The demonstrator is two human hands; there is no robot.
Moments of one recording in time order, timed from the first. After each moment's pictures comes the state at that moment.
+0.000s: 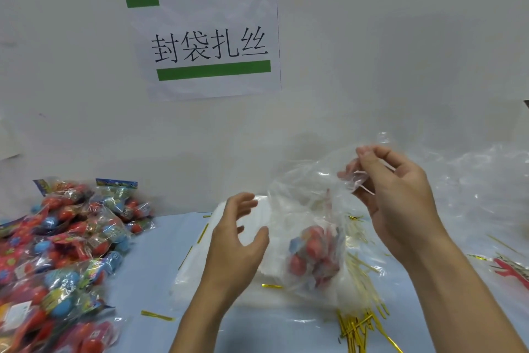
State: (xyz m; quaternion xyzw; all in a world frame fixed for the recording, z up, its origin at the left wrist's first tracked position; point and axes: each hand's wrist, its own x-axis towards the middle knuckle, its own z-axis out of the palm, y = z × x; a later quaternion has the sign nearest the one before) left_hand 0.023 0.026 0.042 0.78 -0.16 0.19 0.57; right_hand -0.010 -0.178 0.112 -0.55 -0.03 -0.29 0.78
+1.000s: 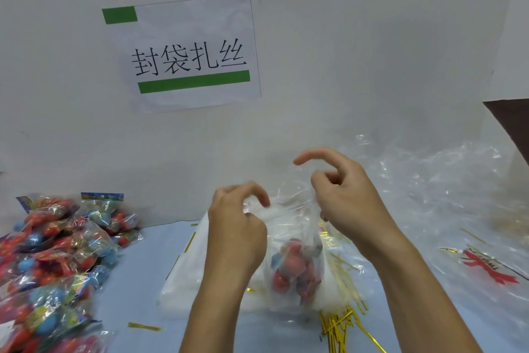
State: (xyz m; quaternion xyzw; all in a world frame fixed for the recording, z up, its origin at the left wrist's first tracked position) left_hand -0.008 -0.017 0.107 0.85 -0.10 0.24 0.46; right_hand -0.023 -0.169 0.123 -0.77 -0.05 -0.26 0.58
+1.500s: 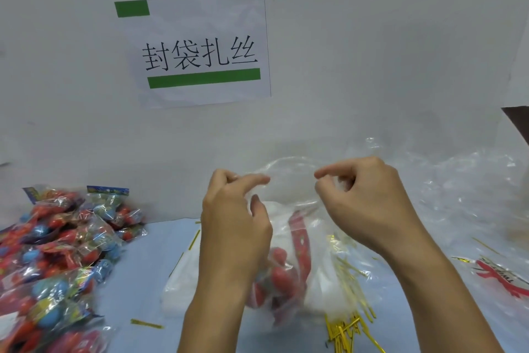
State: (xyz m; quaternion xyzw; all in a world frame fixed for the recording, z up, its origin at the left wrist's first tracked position) left_hand -0.015 -0.007 0.117 0.83 -0.15 0.35 0.42; right_hand -0.033 -0.171 0.134 -0.84 -0.02 -0.34 0.41
